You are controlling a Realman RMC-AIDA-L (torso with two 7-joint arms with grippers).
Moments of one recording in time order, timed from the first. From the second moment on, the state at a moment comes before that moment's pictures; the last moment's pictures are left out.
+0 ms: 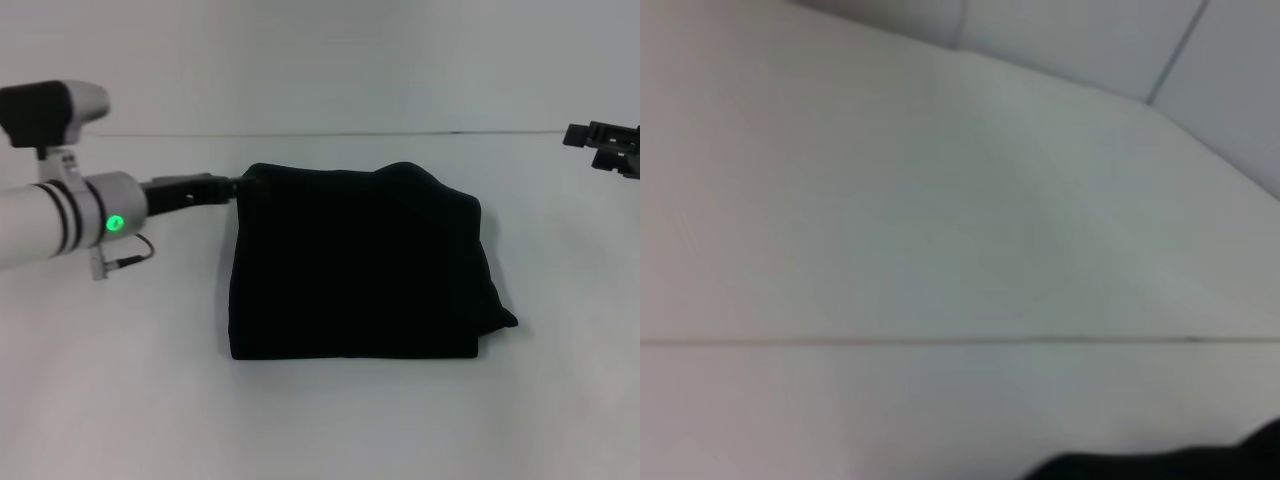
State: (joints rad) left arm -0.78 -2.09 0.70 0.42 1.99 0.77 -1.80; right arm 0.66 1.88 -0.55 -0.53 -2.03 -1.23 2.19
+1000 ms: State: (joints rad) left arm -0.59 -2.16 0.82 1.08 2.18 1.63 -1.80; right arm 0.51 2.10 -0.70 -1.22 -2.19 -1.64 2.08
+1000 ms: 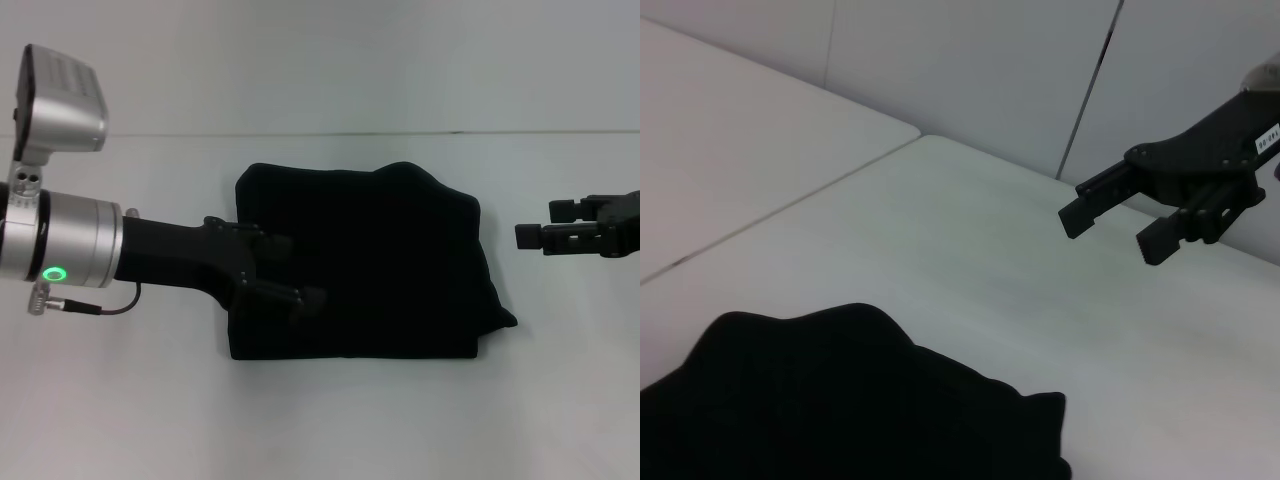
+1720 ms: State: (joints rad) left arm -0.62 -2.10 0.77 0.93 2.05 1.65 -1.76; right arm 0.51 2.08 -0.66 -1.18 -2.20 -1.64 1.95
